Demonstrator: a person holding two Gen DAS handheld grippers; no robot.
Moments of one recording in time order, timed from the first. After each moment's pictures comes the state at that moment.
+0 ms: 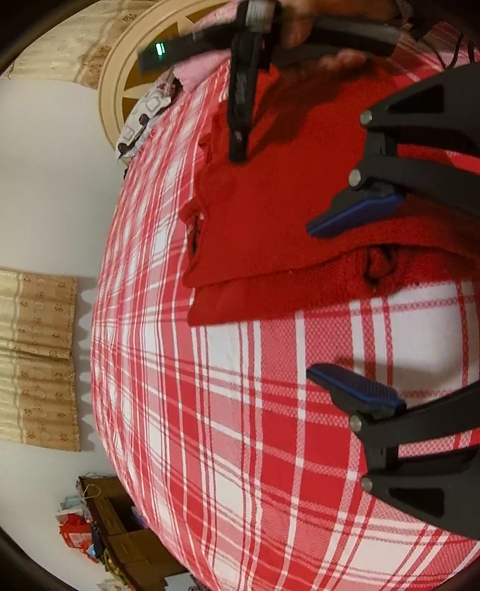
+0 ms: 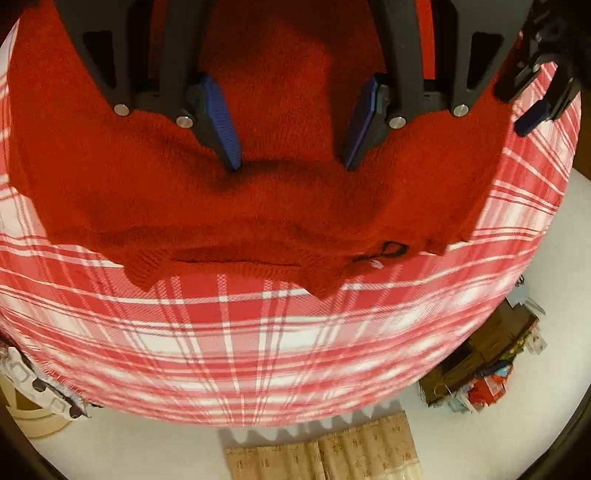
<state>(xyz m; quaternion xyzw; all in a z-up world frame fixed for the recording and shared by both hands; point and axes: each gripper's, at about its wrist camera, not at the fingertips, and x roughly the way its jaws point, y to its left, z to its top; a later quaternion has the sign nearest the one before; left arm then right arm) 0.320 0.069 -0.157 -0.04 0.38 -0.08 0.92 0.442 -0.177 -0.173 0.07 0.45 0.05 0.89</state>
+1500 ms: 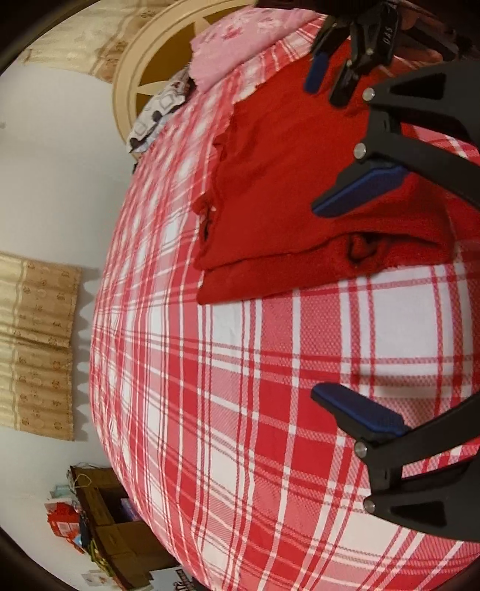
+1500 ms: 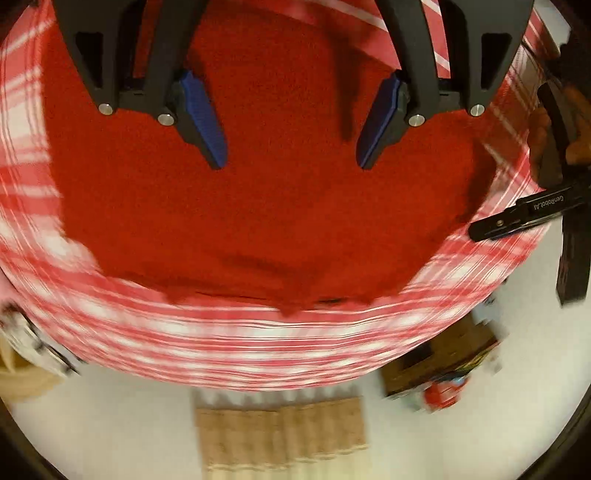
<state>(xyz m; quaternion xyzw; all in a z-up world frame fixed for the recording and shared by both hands) 0.309 0.092 -0.142 -0.07 0.39 -0.08 0.91 0.328 -0.171 -0.162 0.00 0.40 0.11 0.91</state>
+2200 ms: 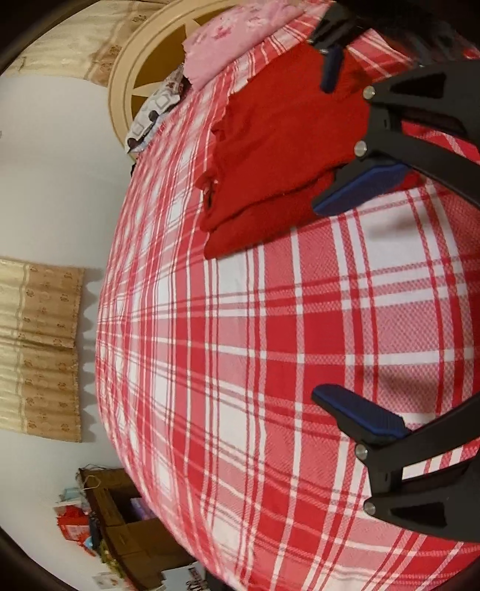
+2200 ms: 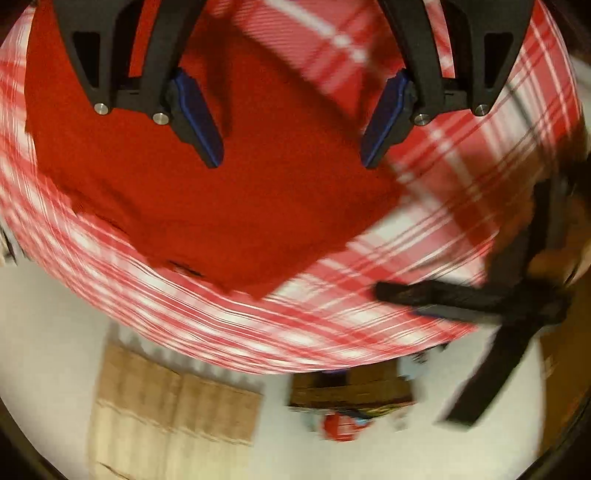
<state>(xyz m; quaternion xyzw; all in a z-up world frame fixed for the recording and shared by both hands) 0.307 0.149 -0.140 -0.06 0.38 -0.10 0.92 0.285 -0.057 -0.168 -0.17 0.34 0.22 0.90</state>
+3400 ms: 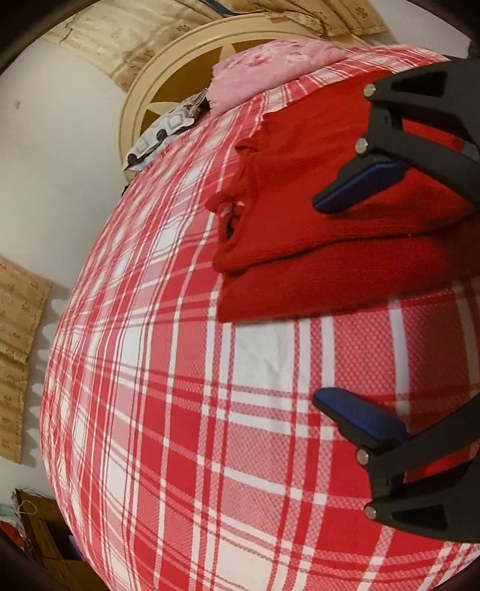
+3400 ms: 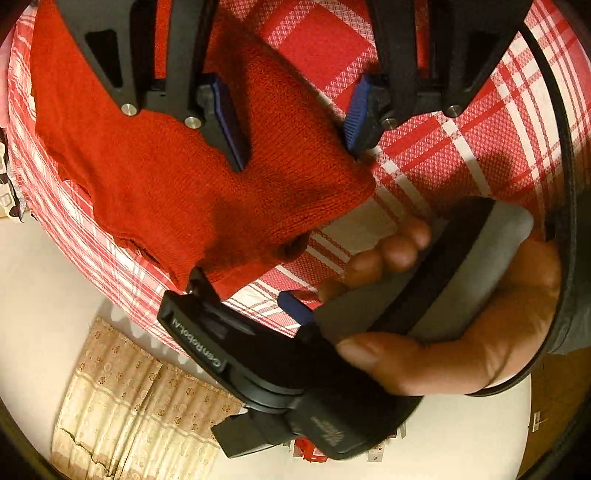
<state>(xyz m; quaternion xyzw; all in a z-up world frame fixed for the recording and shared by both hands) 0.401 0.101 -0.169 -0.16 0.45 -0.17 0.86 0.309 -0.017 -0.198 -0.25 0.35 0.20 0.88</state>
